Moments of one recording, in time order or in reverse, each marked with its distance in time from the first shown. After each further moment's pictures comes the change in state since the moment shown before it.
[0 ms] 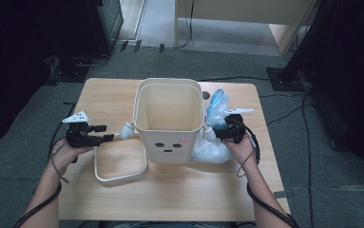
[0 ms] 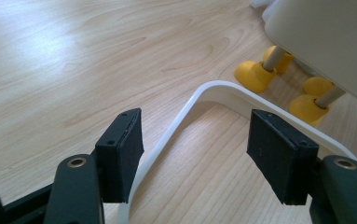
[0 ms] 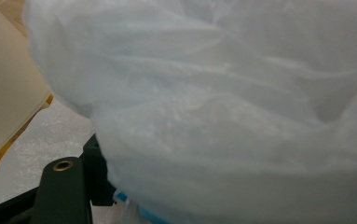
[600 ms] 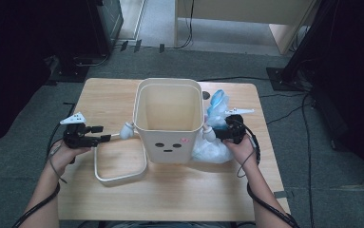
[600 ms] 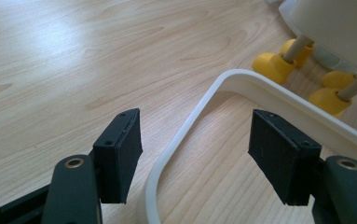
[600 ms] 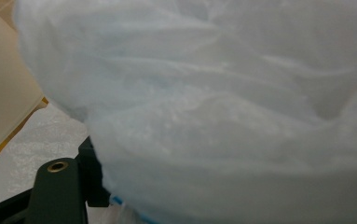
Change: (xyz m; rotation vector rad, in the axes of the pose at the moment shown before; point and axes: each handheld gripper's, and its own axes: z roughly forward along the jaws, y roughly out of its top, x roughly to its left) left arm 0.011 -0.011 -0.001 0.017 0.031 -0.007; right arm -0.004 -0.004 0.003 -0.005 0.015 0.021
